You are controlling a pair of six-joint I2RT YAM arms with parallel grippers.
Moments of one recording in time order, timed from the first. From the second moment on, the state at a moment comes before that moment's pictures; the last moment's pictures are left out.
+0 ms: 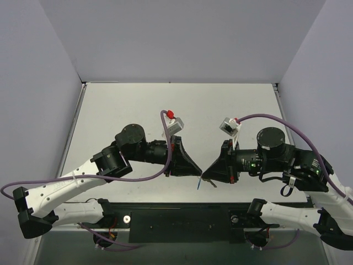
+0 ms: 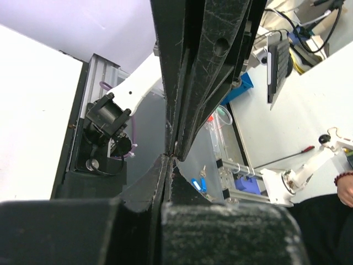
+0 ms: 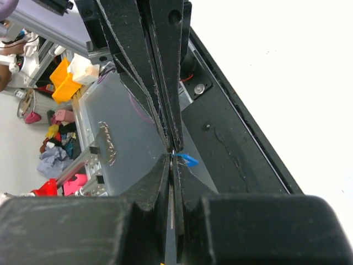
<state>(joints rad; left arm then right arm) -1.06 1.09 1.14 -0.06 0.66 -0.67 1.00 0.89 1.41 -0.93 -0.37 0.51</state>
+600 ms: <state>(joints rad) -1.10 1.00 0.99 0.12 0.41 -0.85 1.00 0.86 1.37 -0.86 -0.24 0.56</state>
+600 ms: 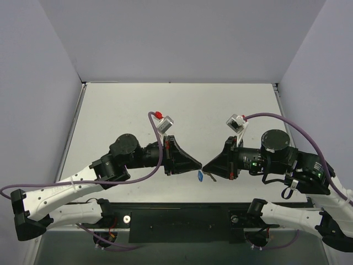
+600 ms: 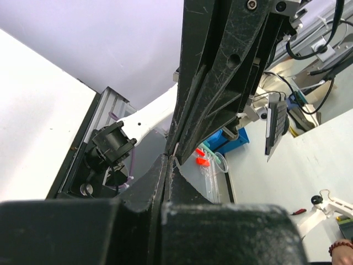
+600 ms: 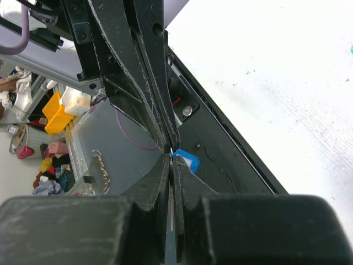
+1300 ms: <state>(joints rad) -1.23 0.95 0.84 0.30 0.07 -0.94 1.00 0.82 1.33 -0.85 -0.16 0.60</state>
